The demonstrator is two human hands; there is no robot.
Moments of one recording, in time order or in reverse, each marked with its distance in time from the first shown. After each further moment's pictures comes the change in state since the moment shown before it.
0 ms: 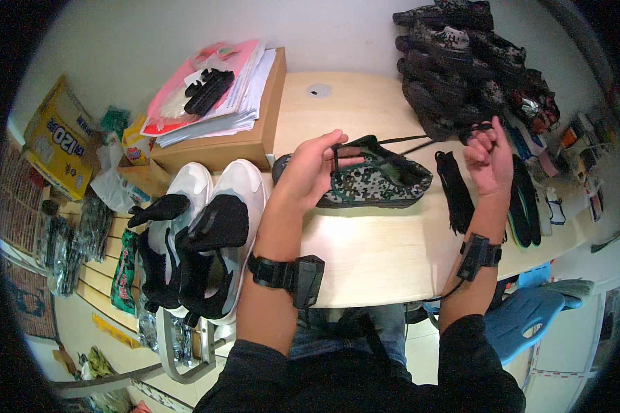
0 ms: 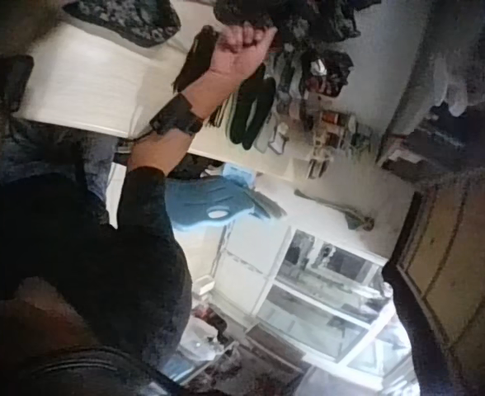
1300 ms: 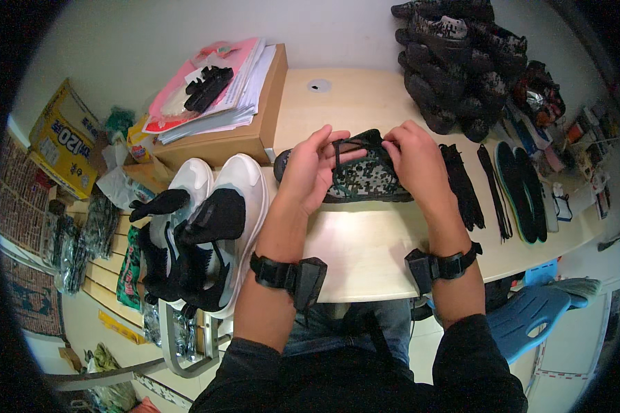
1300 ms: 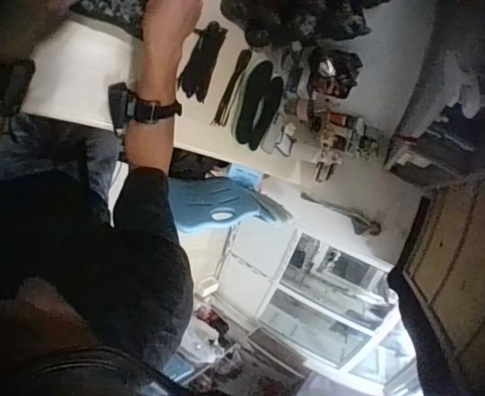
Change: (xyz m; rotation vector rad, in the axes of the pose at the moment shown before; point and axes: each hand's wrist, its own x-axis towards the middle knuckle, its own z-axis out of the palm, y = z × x) left_hand -0.004 -0.012 0.008 -0.081 0.103 0.099; right_hand -0.019 0.106 0.033 -1.968 -0.303 -0.691
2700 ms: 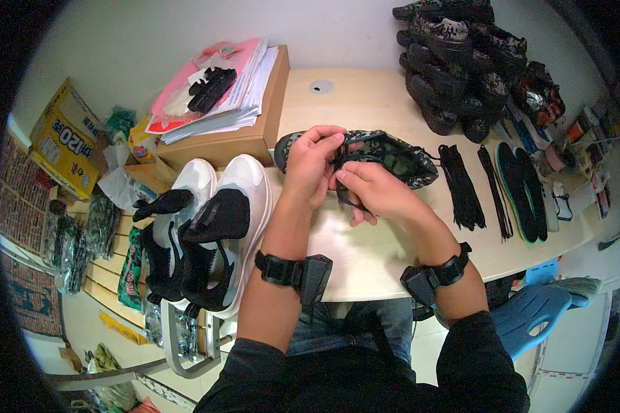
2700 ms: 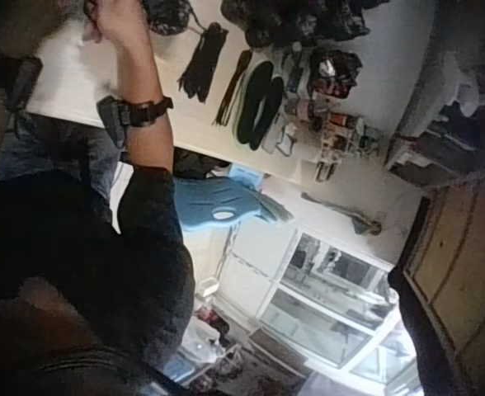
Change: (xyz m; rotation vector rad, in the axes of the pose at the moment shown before) left_hand -0.004 0.003 0.000 0.122 0.011 0.154; right_hand -0.012 -0.049 0.015 1.019 -0.789 0.381
